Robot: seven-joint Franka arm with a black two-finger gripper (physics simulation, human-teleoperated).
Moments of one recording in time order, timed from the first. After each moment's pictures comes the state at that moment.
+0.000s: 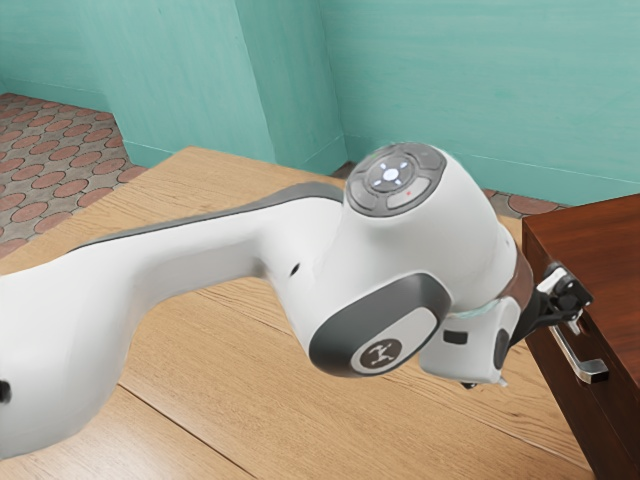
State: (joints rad) arm -0.82 0.12 0.35 -1.77 0.11 2.36 1.63
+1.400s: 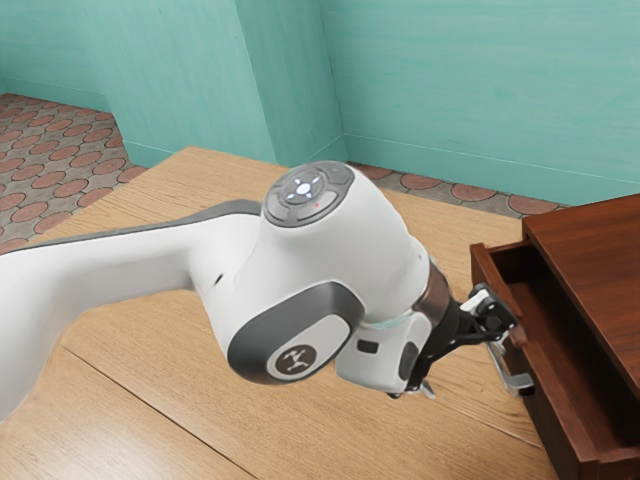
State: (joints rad) arm -0.83 -0.07 0.41 -2.00 0.14 2.37 1.73
